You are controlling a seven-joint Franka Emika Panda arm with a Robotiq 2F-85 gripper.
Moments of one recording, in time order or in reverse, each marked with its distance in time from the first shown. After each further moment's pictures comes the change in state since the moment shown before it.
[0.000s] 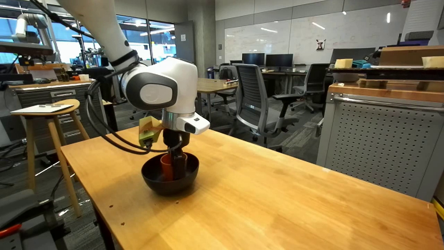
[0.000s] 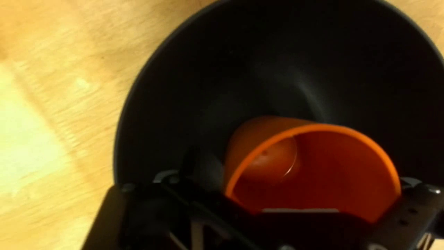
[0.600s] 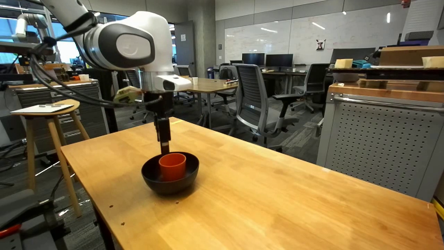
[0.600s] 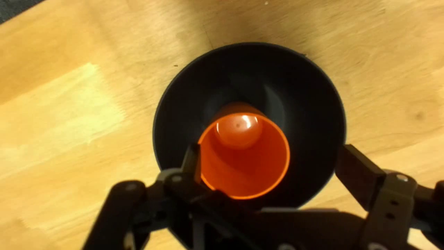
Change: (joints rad) arm 0.092 -0.316 -0.028 -0.131 -0.248 -0.099 0.241
